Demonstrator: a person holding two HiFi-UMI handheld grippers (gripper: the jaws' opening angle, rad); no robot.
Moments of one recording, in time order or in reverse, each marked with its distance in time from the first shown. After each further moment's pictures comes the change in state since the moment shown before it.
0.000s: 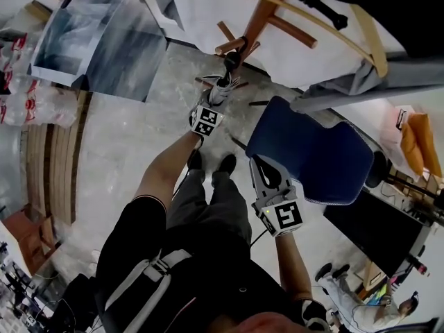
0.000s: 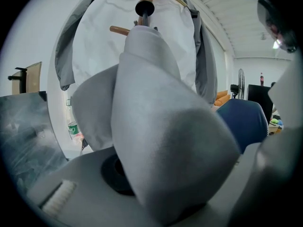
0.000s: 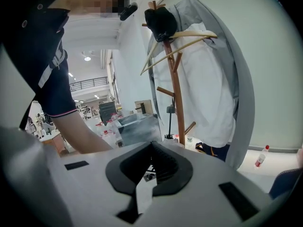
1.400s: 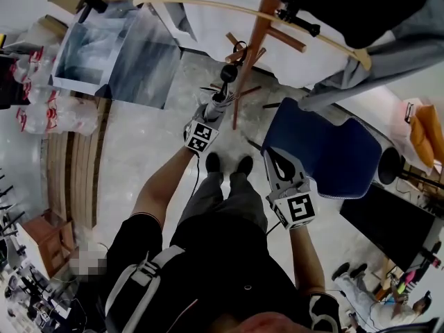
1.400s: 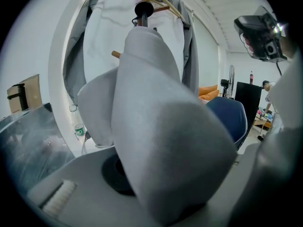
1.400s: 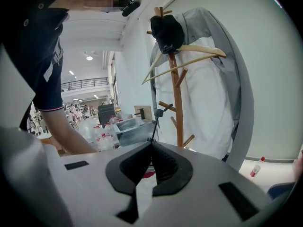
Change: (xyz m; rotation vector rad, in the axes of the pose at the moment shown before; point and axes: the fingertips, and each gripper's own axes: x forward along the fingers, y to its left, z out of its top) left arm -0.110 0.007 0.026 0.066 0.123 -0.067; right arm -0.013 0.008 0.051 -0.048 -0.047 -0.026
